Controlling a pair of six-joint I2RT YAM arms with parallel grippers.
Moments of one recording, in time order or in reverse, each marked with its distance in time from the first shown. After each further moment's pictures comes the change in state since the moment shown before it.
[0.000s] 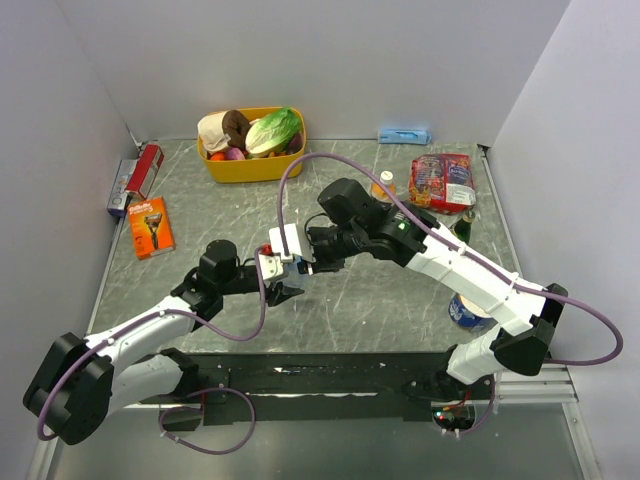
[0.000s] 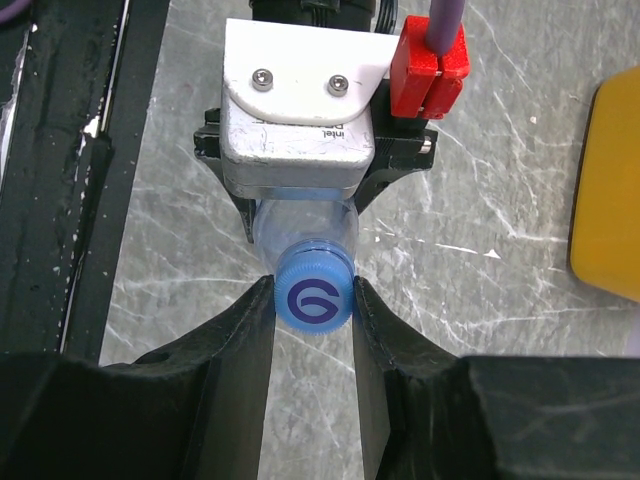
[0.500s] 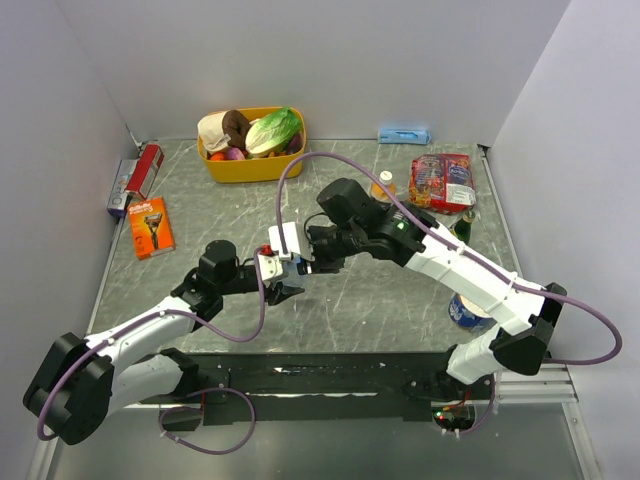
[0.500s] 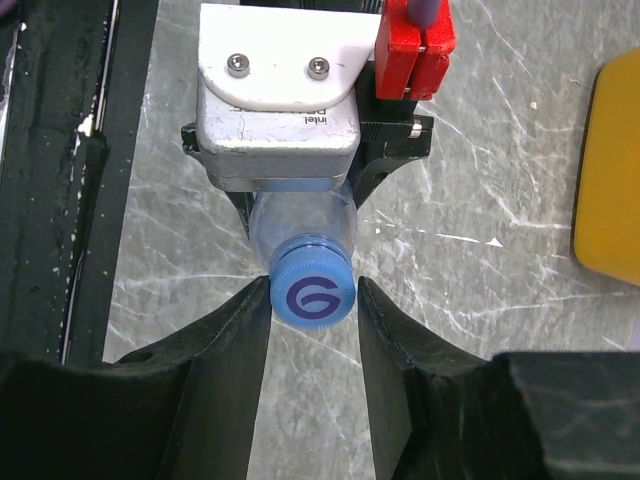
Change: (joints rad) left arm 0.000 0.000 -0.005 0.023 -0.003 0.006; right arm 0.000 0.003 0.001 0.000 0.024 0.024
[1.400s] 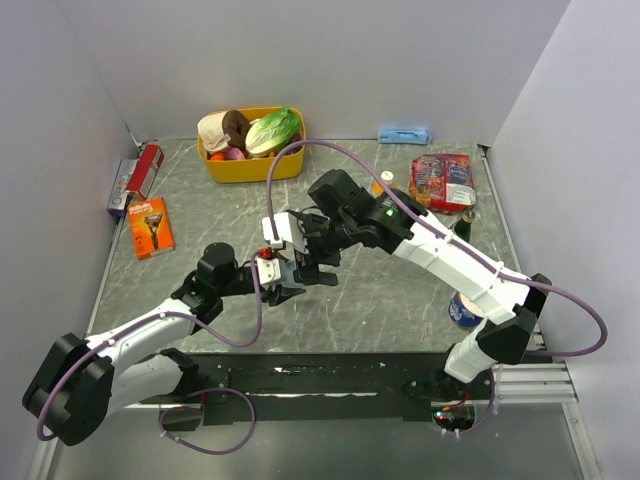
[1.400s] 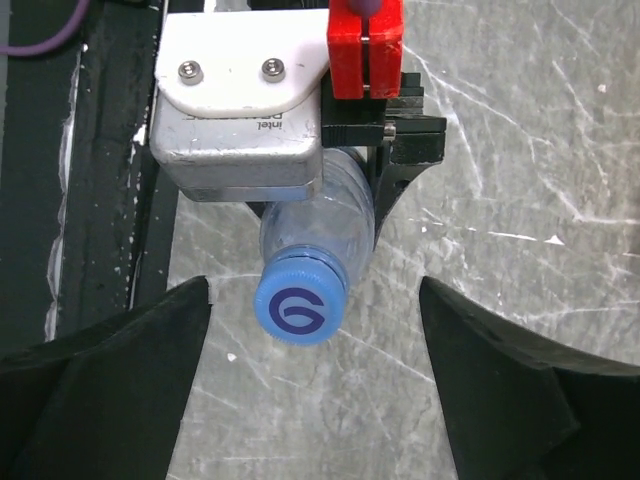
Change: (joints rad) left arm -0.005 -0.005 -0.024 0.071 0.018 0.005; right arm -0.012 0.098 0.132 -0.127 -0.067 0.079
